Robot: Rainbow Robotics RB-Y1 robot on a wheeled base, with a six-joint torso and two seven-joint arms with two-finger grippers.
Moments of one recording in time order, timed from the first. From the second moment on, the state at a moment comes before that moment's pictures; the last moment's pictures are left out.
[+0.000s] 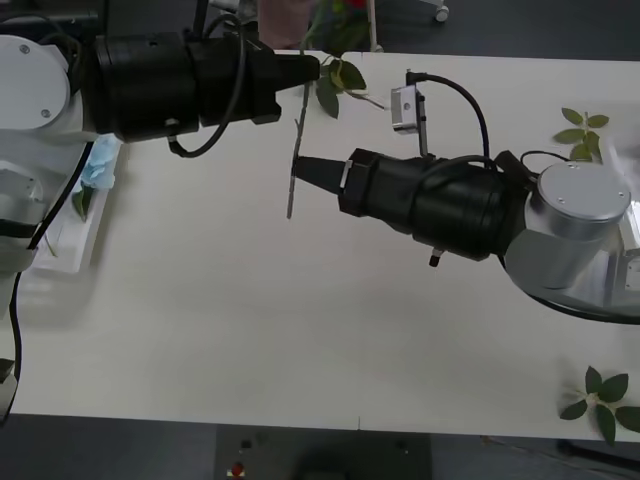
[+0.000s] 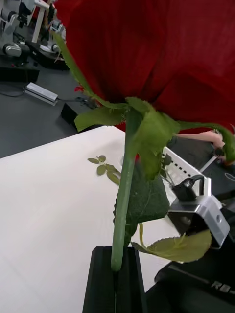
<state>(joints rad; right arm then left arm) -0.74 -0.99 1.01 -1.94 -2.64 -0.01 2.40 -0.62 0.51 -0.14 -1.71 1.58 0.93 -2.09</state>
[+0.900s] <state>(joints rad) -0.74 -0.80 1.01 -1.81 -2.63 -0.05 2.40 -0.62 0.51 -0.14 -1.71 1.58 0.93 -2.09</state>
